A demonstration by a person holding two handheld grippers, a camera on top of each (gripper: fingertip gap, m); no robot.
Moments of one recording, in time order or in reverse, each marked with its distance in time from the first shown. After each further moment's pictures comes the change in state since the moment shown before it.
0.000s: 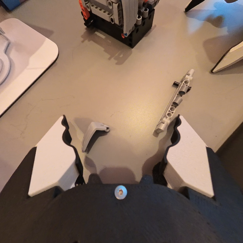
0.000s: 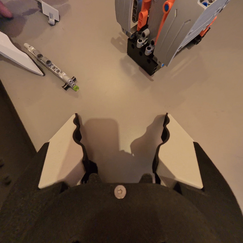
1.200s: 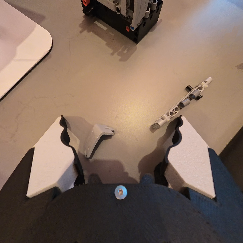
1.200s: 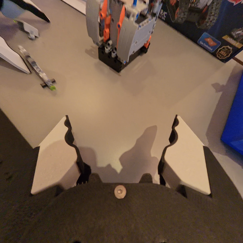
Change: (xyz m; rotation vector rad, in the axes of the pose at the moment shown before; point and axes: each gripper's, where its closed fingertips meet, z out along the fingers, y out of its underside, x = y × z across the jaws) left arm -0.006 0.004 0.009 -0.052 0.069 -0.053; right arm 0.026 0.010 -0.058 0.164 0.253 0.018
